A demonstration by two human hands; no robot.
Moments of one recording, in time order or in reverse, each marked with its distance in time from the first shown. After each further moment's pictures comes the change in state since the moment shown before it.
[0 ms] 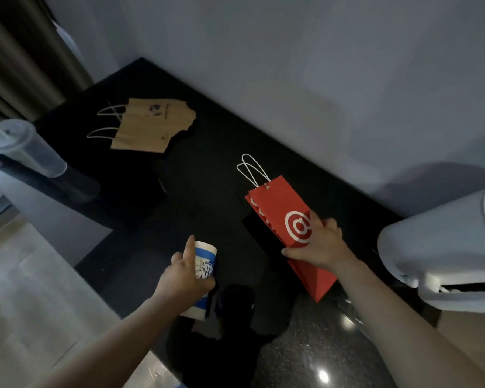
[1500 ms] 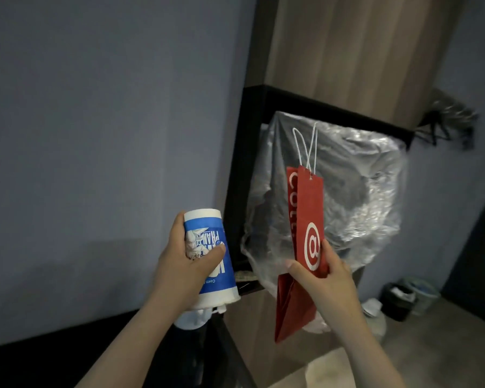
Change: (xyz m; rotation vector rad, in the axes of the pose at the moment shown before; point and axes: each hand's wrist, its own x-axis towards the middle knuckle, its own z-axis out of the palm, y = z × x) left_hand -0.312 0.200 -0.101 -0.586 -0.375 1.325; right_hand -0.519 -0.030 -0.045 0.766 1.558 0.252
